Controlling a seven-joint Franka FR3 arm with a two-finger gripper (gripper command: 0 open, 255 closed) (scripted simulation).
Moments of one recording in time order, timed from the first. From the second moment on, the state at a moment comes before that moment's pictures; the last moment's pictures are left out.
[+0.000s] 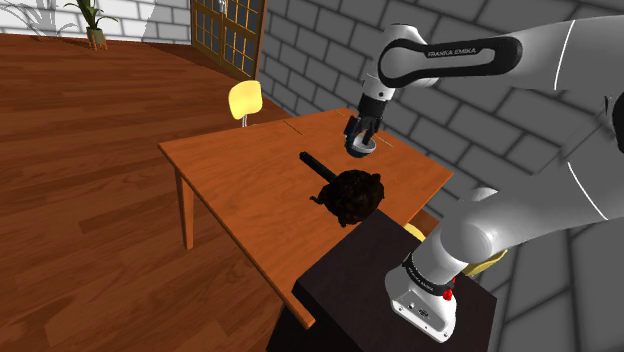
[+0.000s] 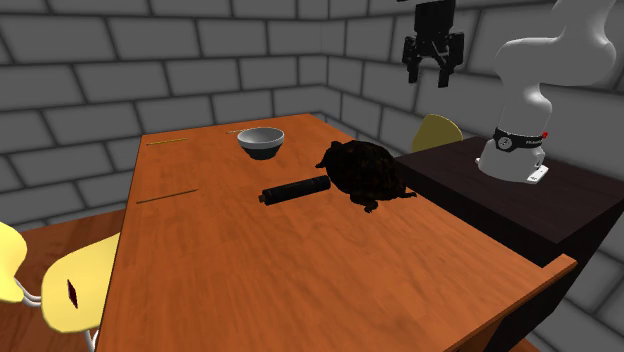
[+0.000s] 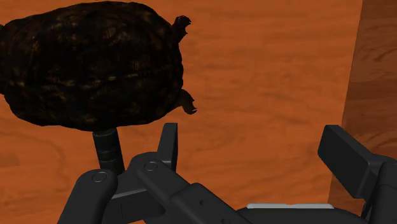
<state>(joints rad) -0.05 -0.46 -0.13 -2.47 -0.01 1.92 -0.05</state>
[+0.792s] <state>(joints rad) -0.08 -0.01 -0.23 -2.31 0.03 2.21 -0.22</state>
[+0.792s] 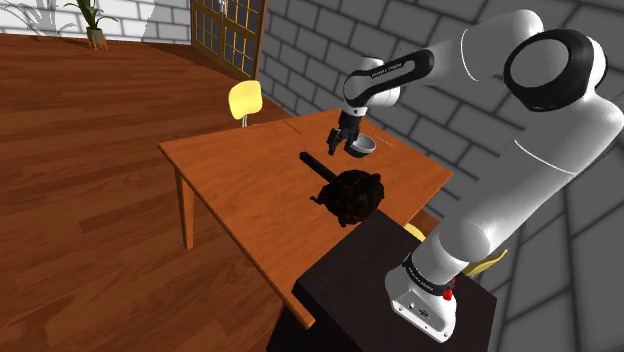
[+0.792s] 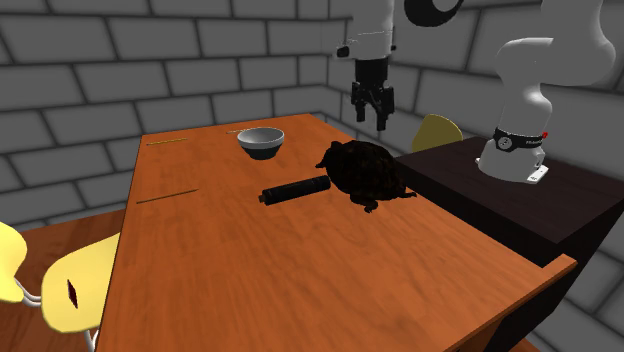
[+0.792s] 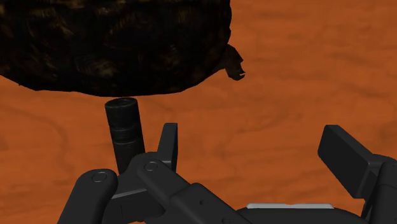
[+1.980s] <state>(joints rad) -0.23 0.69 -0.21 -1.72 0.20 2.31 -0.43</state>
